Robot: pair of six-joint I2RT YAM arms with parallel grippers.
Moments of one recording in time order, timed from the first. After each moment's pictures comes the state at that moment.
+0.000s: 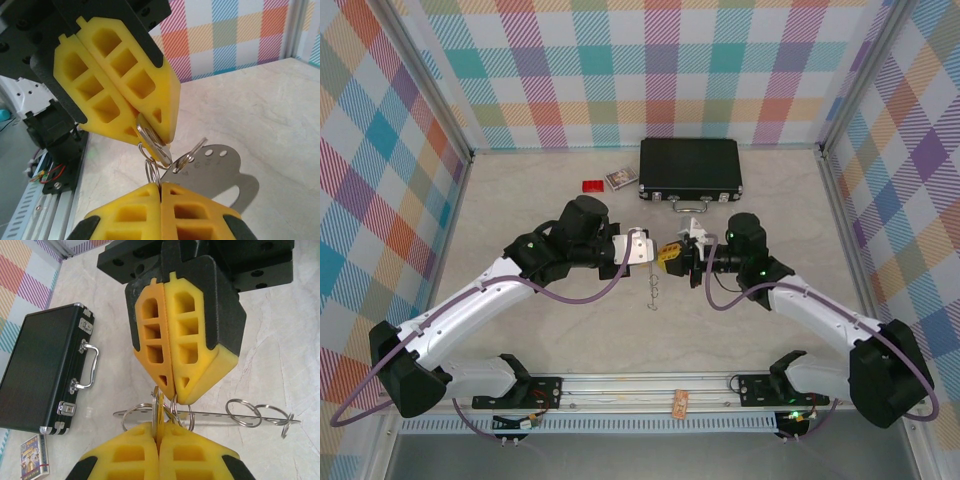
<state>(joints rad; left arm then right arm) -0.78 1.23 1.18 -0.61 0.26 0.76 0.54 1.17 0.64 0.29 -0.88 -0.04</state>
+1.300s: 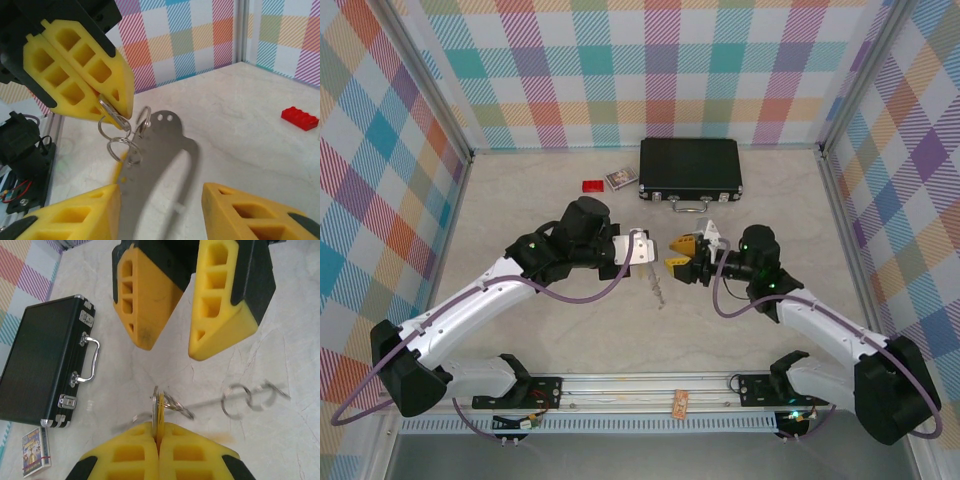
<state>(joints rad) -0.78 1.24 1.18 -0.61 0.24 0.76 0.50 1.10 0.54 0.38 -0.79 0.02</state>
